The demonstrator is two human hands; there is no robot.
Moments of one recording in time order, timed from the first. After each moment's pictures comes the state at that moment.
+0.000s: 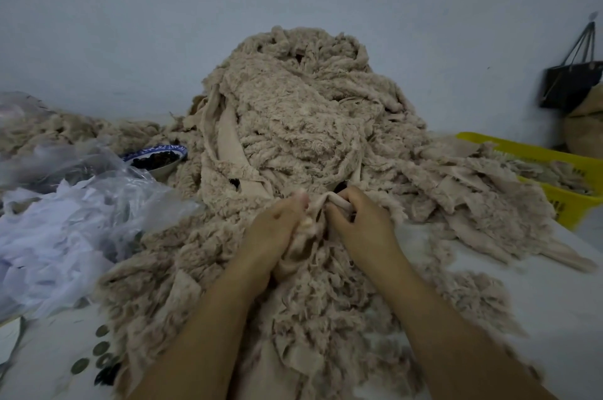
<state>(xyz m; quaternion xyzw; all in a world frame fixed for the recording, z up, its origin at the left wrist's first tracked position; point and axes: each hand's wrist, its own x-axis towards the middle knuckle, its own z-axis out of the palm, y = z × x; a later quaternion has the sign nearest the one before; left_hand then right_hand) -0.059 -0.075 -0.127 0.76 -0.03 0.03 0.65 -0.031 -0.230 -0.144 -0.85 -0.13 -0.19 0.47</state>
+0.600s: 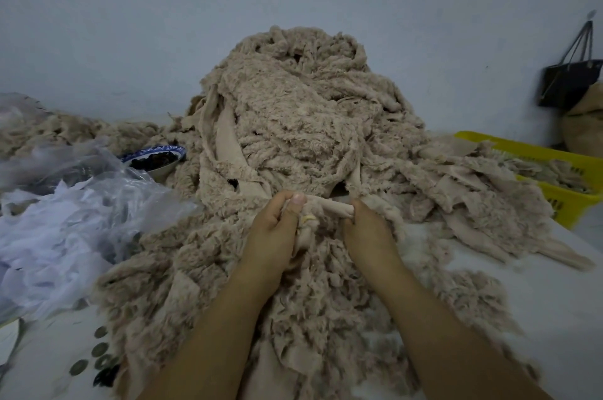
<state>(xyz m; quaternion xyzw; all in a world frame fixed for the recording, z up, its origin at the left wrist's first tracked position) -0.065 -0.086 -0.131 0.72 -0.10 0.12 0.68 -0.026 -0.233 -0.149 -0.91 -0.02 -0.11 0.39</state>
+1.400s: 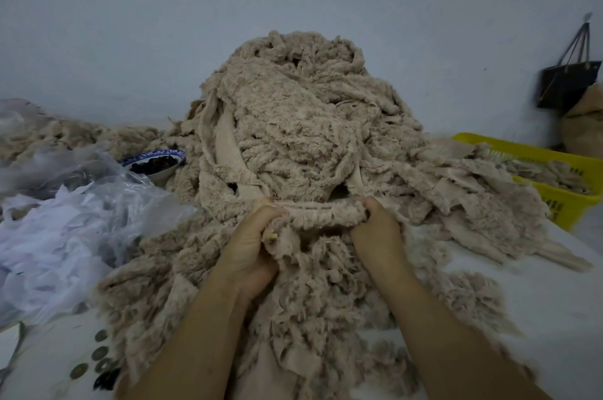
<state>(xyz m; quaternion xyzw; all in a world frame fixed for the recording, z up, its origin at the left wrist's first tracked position) -0.057 -0.063 -0.131 0.46 -0.04 -0.08 0.88 -0.028 -0.241 -0.152 -0.81 0.03 -0.13 0.58</state>
